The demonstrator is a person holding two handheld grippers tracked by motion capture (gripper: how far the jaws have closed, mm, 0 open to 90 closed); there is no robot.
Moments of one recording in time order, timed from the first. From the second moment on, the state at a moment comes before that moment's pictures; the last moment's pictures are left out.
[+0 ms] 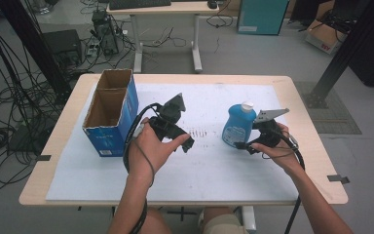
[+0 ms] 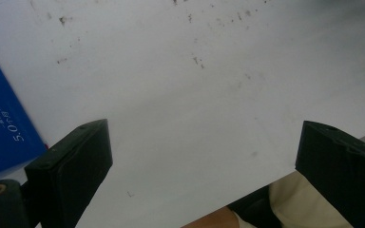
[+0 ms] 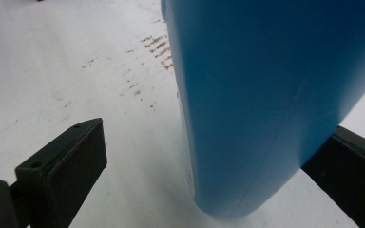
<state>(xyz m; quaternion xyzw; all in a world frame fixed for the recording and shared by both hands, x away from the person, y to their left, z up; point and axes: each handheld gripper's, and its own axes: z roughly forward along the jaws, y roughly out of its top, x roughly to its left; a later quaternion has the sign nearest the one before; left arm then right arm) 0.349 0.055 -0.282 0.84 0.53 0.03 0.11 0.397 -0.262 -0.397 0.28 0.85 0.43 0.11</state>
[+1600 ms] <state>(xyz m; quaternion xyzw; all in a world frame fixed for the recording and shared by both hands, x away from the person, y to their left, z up) 0.350 0.053 -0.282 0.84 0.53 0.03 0.11 0.400 -0.256 -0.408 0.28 0.82 0.48 0.14</state>
